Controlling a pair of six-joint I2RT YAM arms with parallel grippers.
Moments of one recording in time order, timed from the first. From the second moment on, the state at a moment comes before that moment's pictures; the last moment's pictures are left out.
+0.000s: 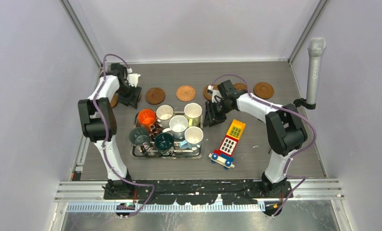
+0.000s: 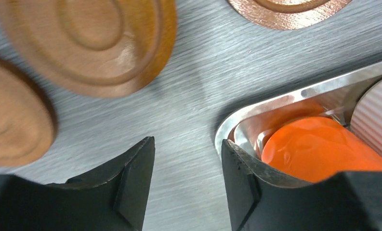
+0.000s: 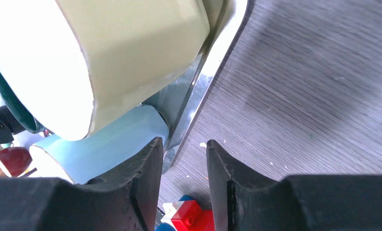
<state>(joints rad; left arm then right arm) 0.08 2.04 1.63 -0.89 0.19 0.41 0.45 1.84 1.22 -0.53 -0.54 0.27</state>
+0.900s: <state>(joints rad) 0.06 1.31 1.23 -1.21 0.16 0.18 0.43 1.64 1.30 -0.62 -0.33 0.13</state>
